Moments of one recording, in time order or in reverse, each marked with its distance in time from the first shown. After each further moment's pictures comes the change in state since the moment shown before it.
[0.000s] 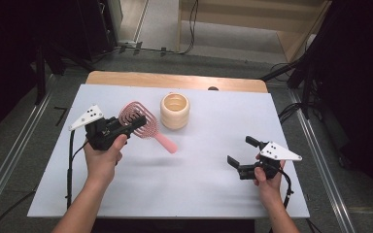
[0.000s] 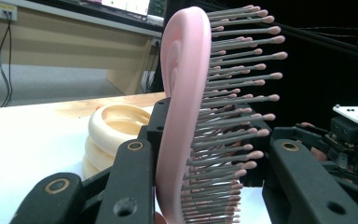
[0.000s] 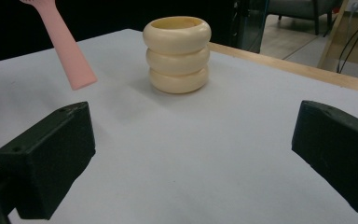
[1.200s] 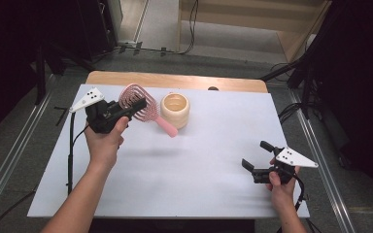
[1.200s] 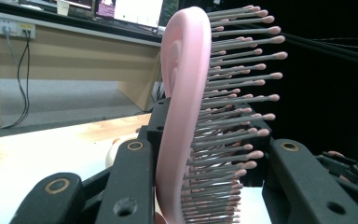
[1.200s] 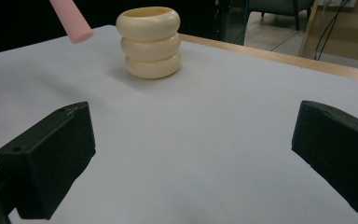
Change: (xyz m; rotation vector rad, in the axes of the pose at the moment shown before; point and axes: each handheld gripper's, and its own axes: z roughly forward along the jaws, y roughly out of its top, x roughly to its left) left arm 0.007 0.034 0.017 -0.036 0.046 0.023; right arm -0.022 -0.020 -0.030 -0.002 -0.053 0.024
